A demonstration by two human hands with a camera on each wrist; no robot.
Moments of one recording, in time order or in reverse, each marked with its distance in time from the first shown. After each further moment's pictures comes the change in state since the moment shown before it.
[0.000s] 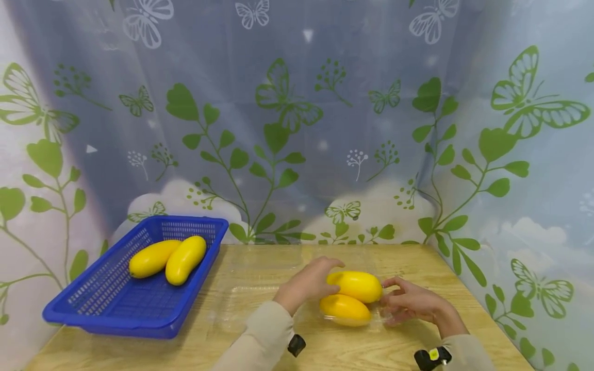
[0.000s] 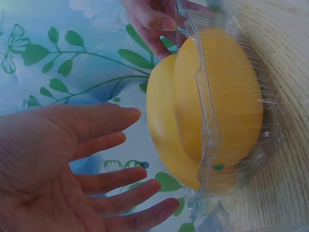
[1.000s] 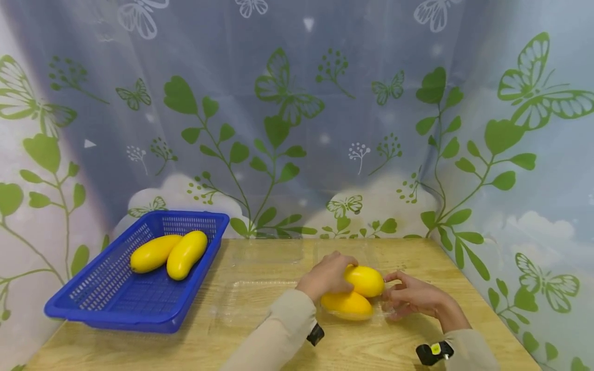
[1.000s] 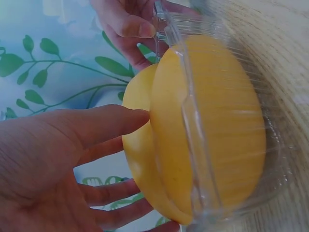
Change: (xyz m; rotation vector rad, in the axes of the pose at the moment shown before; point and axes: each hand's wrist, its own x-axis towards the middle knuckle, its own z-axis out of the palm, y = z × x) left_hand 0.026 0.016 0.019 0.045 -0.051 -0.115; right_hand -0.001 -0.004 0.004 -0.043 0.009 0.013
